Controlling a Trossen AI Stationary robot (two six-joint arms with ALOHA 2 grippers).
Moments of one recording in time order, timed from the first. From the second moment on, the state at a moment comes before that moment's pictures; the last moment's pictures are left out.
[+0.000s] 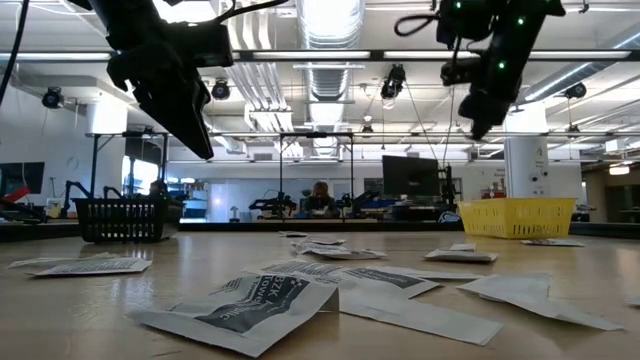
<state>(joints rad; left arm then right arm) -0.18 1.32 0.90 -0.62 -0.31 -0.27 -0.30 1.23 0.95 -0.94 0.70 0.17</state>
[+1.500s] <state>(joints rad) -0.18 1.32 0.90 -0.53 -0.31 -0.26 -0.41 1.34 0.80 -0.92 0.18 0.20</state>
